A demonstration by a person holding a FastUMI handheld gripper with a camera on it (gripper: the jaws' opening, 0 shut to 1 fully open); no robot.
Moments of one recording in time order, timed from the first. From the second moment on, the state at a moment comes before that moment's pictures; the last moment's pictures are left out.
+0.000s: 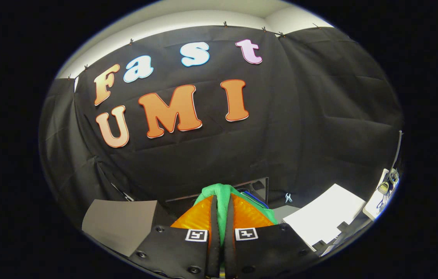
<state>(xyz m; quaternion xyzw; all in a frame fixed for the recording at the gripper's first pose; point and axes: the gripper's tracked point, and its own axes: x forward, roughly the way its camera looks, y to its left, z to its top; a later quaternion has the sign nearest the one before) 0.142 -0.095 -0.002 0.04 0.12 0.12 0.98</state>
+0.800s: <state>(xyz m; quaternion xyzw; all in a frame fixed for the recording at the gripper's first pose) 0.220 -0.122 -0.120 0.04 0.23 0.15 0.96</state>
